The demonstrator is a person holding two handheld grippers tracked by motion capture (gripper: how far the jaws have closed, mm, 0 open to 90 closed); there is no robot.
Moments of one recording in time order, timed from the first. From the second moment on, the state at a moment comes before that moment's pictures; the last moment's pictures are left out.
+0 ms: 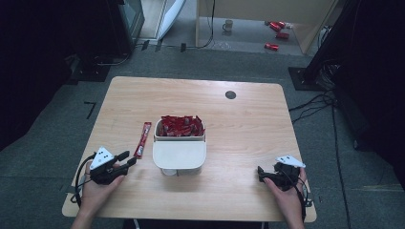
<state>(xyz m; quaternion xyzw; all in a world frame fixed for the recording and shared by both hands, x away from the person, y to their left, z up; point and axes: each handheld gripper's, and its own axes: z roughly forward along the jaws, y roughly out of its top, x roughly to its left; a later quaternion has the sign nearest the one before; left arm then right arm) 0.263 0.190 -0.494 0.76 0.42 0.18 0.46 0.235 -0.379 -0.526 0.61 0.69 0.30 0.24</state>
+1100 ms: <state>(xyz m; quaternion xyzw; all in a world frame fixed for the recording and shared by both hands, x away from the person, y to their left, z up) 0.272 0.225 -0.518 0.74 0.57 0.23 0.29 0.235 -0.379 -0.526 0.61 0.69 0.30 0.24</state>
